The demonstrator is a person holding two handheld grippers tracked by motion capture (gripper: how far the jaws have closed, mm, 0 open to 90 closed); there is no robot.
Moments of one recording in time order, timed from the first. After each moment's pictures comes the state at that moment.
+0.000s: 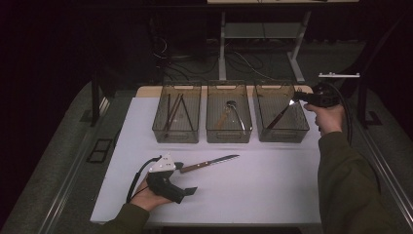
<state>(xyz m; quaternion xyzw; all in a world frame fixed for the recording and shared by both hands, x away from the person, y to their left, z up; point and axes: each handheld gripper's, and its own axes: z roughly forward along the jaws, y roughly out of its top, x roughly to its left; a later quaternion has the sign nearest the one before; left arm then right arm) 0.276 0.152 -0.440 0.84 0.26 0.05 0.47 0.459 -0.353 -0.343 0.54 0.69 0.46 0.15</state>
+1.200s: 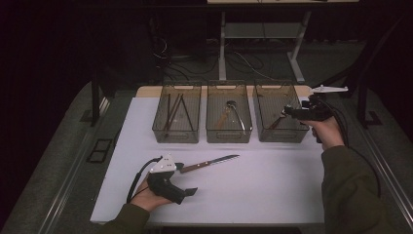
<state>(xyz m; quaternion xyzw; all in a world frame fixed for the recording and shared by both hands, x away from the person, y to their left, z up) 0.276 0.151 -0.441 0.84 0.25 0.06 0.47 0.431 -0.333 -0.367 0.51 0.73 0.41 0.21</state>
